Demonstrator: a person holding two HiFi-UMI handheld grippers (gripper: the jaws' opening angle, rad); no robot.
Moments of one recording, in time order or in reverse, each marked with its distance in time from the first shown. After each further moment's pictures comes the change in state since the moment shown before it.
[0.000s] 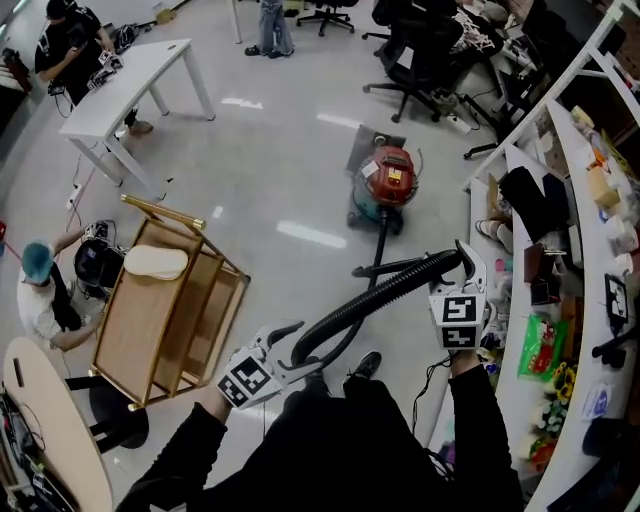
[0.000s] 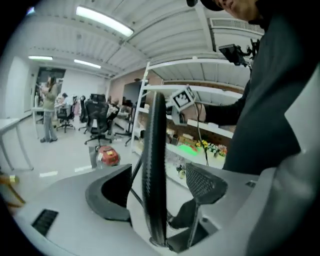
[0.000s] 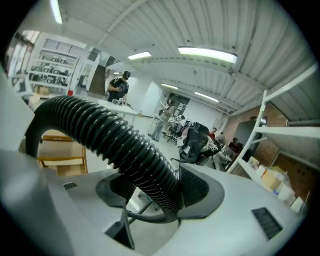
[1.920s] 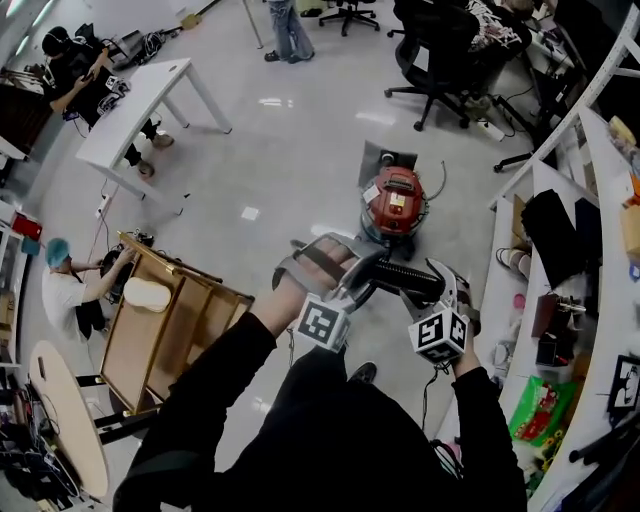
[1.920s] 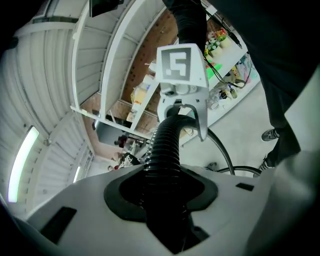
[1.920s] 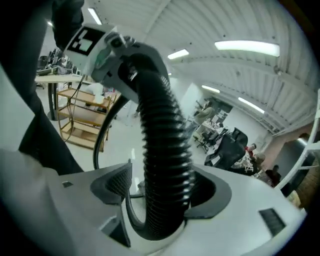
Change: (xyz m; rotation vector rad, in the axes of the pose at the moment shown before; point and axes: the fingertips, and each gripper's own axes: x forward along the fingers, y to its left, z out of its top) left arm 0.325 0.175 0.256 1.304 0.266 0.402; right arm 0.176 -0.109 -0.110 -0.324 -0.051 0.388
